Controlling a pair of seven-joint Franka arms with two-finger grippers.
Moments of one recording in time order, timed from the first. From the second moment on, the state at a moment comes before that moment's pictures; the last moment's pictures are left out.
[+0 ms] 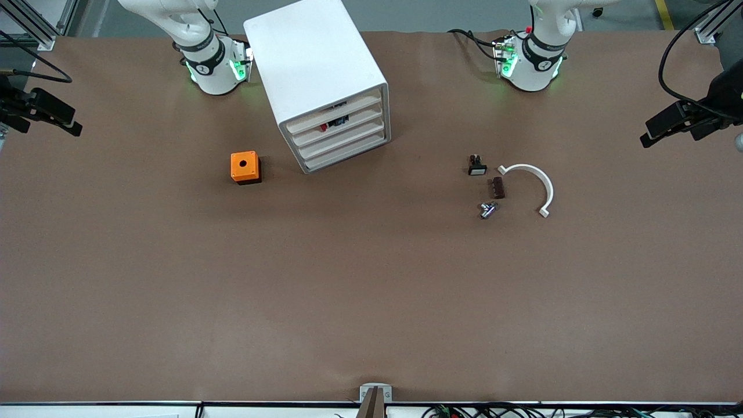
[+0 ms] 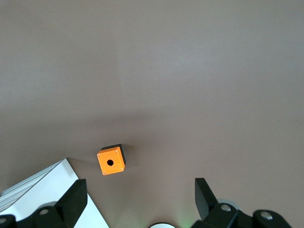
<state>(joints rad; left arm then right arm) 0.02 -0.03 -0.05 -1.52 -0.05 1.49 -0.19 0.01 -0.06 -0.04 -1.53 0.01 1.43 0.06</state>
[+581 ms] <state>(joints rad) 0.02 -0.07 -0.05 -1.58 -0.02 1.49 -0.19 0.01 -0.06 -0.04 -1.53 0.01 1.43 0.06</state>
